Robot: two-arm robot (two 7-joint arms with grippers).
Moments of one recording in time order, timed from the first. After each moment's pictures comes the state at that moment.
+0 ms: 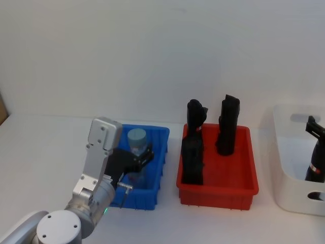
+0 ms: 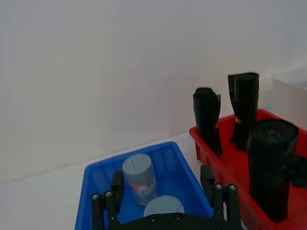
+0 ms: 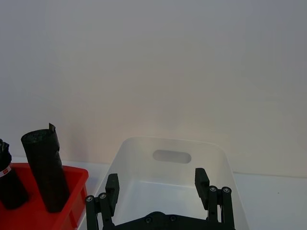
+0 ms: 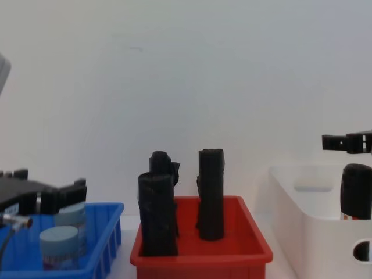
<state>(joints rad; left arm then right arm) -0.08 0.51 0.36 -1.70 -0.39 0.10 0.22 0.32 0.20 -0.19 -1.51 0.21 0.34 -0.03</state>
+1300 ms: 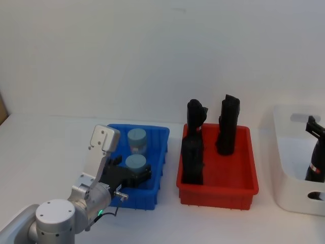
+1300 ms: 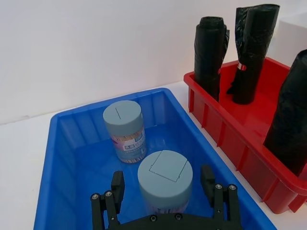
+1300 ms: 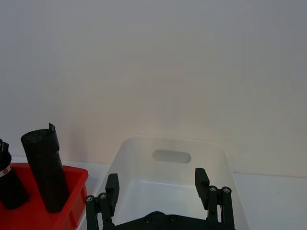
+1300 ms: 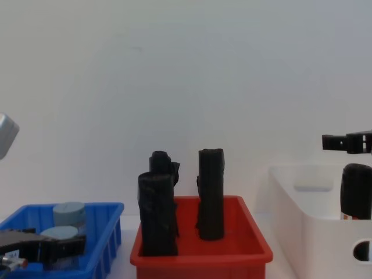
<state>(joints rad) -0.17 0.47 0.32 -1.48 -0.47 0.23 0.00 0.32 0.20 -0.19 -1.51 0.21 0.34 -0.03</state>
